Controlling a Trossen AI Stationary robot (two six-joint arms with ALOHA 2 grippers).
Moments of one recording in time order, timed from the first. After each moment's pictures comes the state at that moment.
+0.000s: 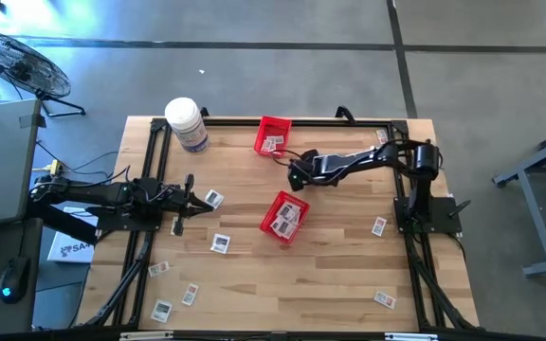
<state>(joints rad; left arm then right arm) -0.09 0.17 0.02 -0.01 0.01 0.02 -0.24 1.91 1.09 -0.49 0.43 0.95</state>
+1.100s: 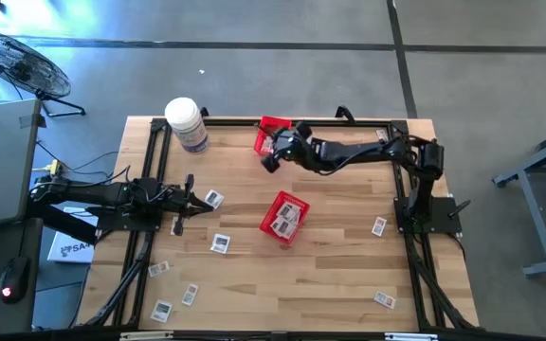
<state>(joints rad) -0.09 0.17 0.02 -0.01 0.01 0.02 -0.27 1.87 1.28 0.02 0.52 0.18</state>
